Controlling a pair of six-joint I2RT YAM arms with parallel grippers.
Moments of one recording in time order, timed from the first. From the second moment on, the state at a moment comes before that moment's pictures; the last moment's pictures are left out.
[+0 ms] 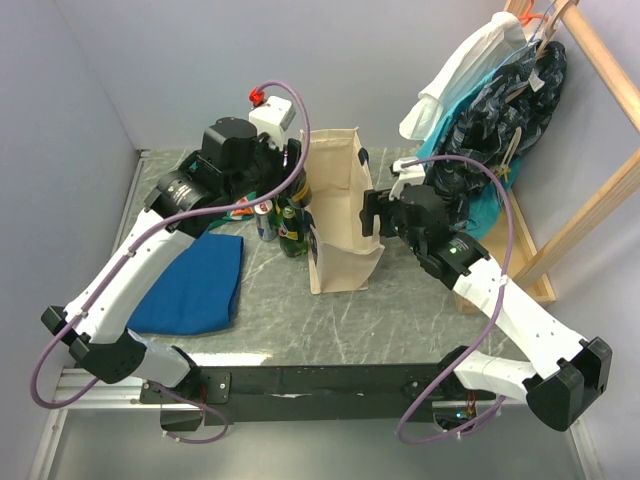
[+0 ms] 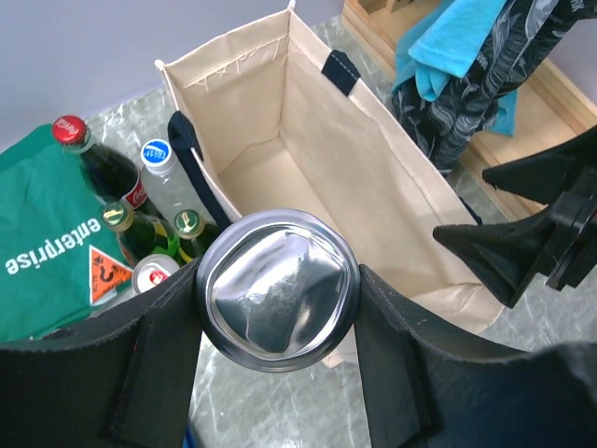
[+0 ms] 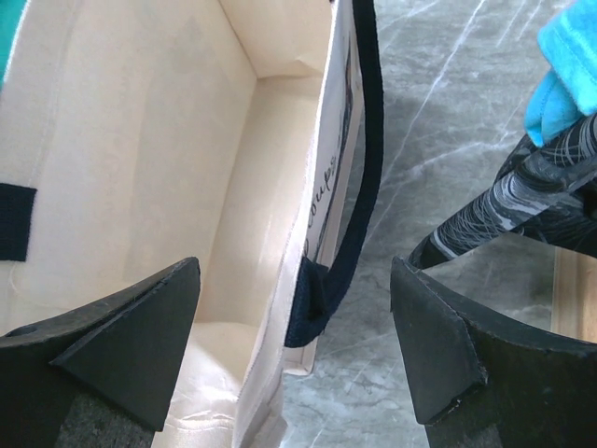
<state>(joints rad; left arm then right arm) -0.71 1.42 1.82 -0.74 -0.13 -0.15 0.59 1.11 1.04 -0.35 0.25 0.23</state>
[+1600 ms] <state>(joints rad) -0.69 1.18 1.33 -0.58 -0.49 -0.27 0.59 1.12 1.08 -0.36 0.24 0.23</state>
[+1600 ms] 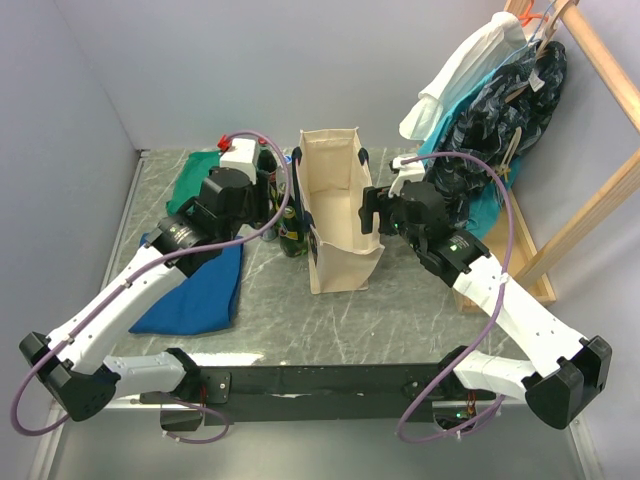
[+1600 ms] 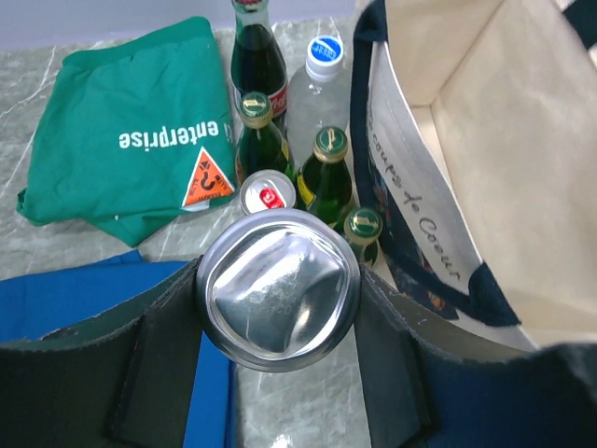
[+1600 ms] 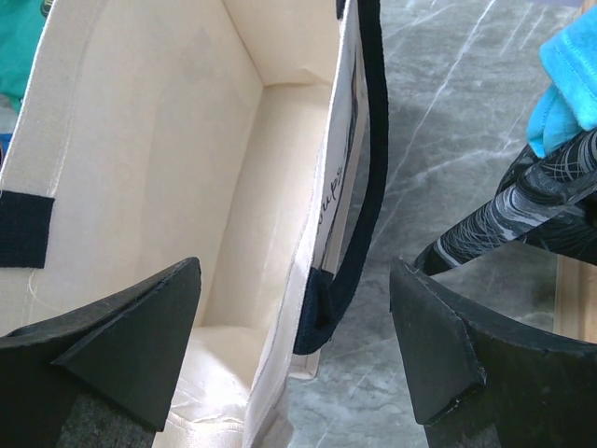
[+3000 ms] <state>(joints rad) -0.56 1.22 1.19 -0.44 -0.30 -0.32 0.59 1.12 1.07 -0.38 0.25 0.23</state>
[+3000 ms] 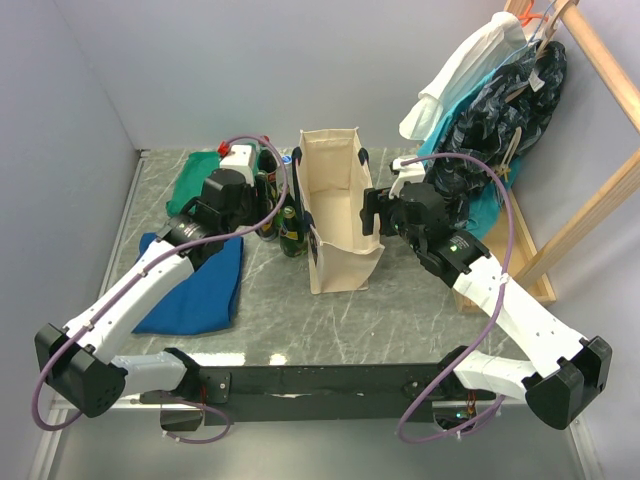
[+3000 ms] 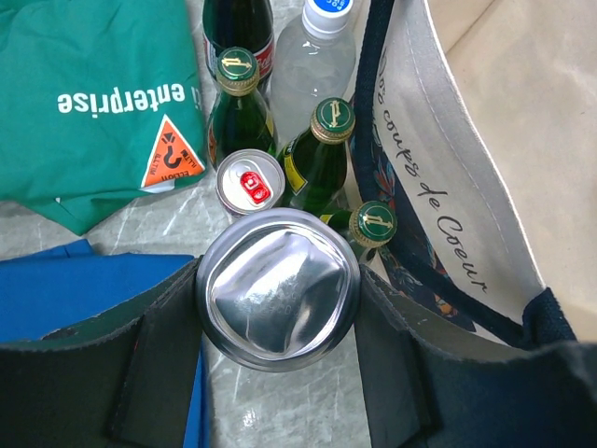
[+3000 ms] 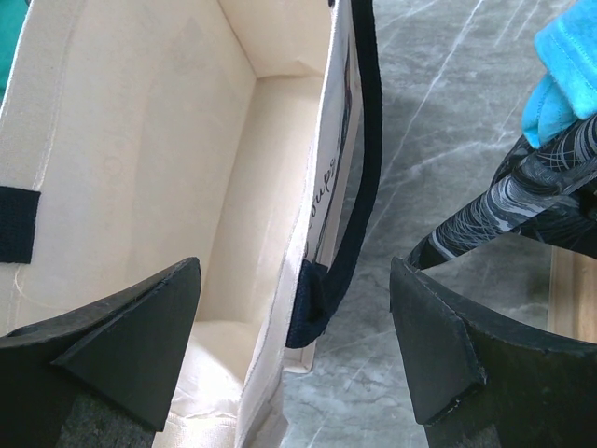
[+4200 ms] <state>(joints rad) -0.56 1.22 1.06 -0.34 -0.30 -0.34 0.59 1.12 1.07 -0.39 0.25 0.23</state>
